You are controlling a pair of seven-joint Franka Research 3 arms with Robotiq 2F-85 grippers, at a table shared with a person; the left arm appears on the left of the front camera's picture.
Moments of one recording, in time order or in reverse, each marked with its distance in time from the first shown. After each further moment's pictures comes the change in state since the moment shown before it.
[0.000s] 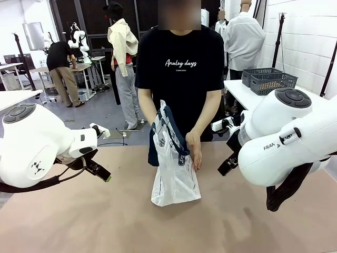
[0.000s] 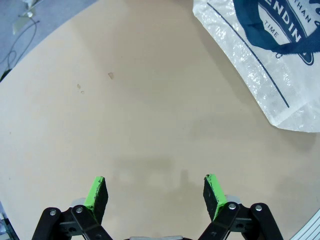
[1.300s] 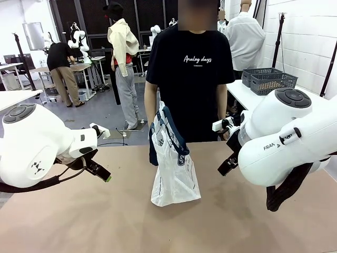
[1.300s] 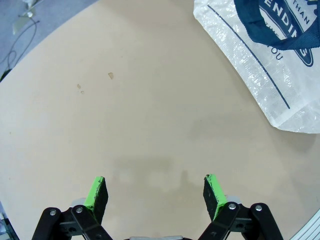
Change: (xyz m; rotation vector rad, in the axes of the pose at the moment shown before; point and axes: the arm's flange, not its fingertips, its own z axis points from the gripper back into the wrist) left arm 0.000 0.000 0.000 0.000 0.000 0.000; right arm 0.000 0.000 0.000 0.000 0.000 0.000
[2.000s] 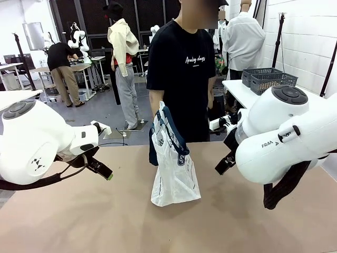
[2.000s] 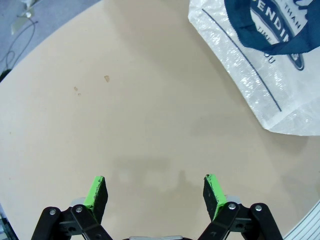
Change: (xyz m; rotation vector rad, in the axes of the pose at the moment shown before) left arm 0.008 -0.007 0.011 -0.018 -0.002 0.009; right arm 0.010 0.007 0.006 0.009 0.006 0.005
